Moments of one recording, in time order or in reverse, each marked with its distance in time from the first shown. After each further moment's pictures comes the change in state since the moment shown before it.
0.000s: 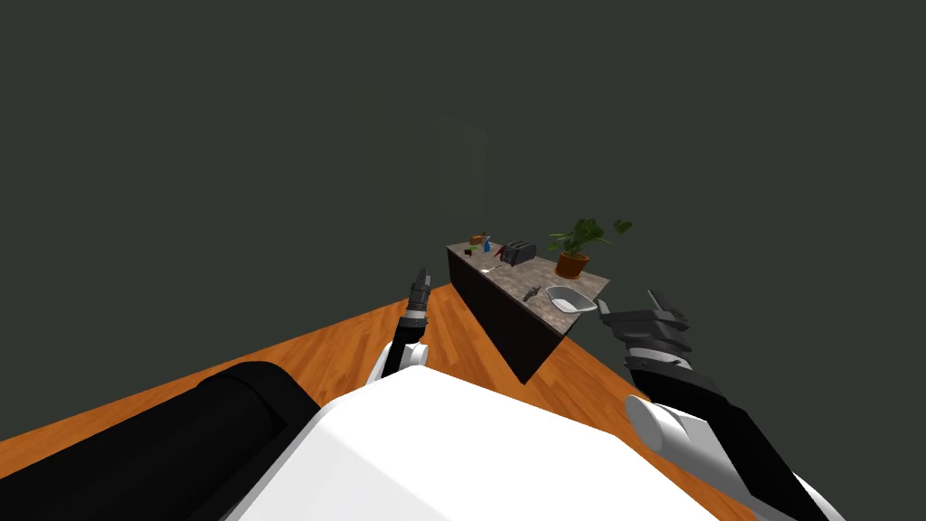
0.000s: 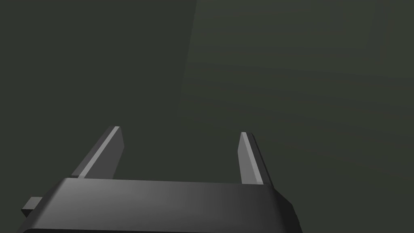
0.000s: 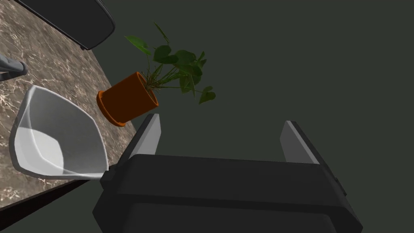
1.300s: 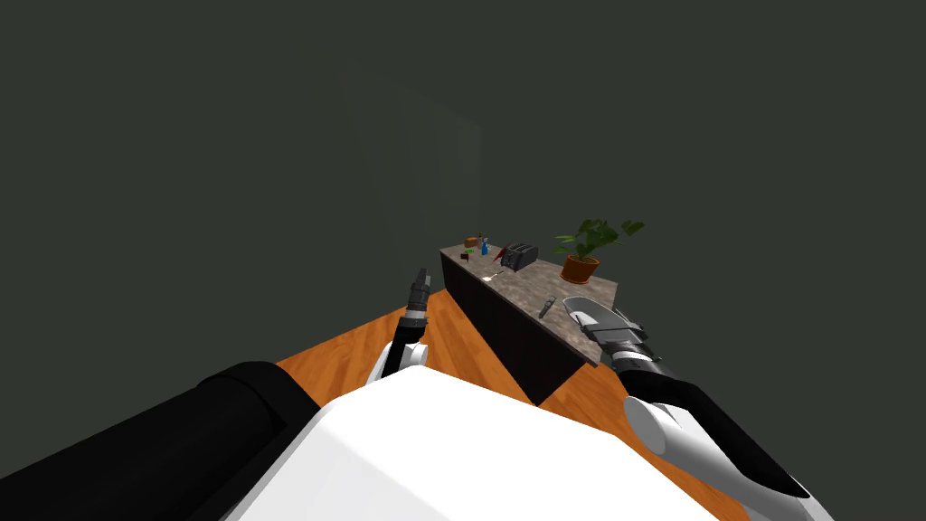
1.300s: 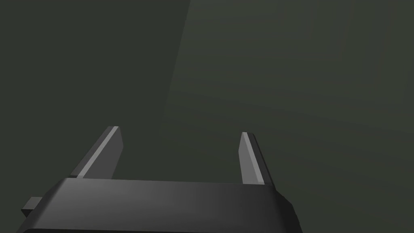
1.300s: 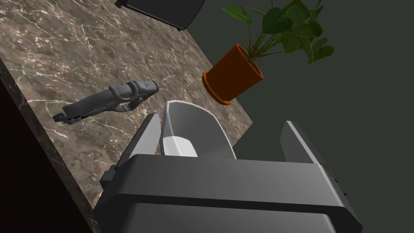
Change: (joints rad) left arm 0.000 0.000 0.000 0.000 0.000 0.000 0.000; right arm 0.005 -0.048 0.027 0.046 -0.097 0.328 -0.284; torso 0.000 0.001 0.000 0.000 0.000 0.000
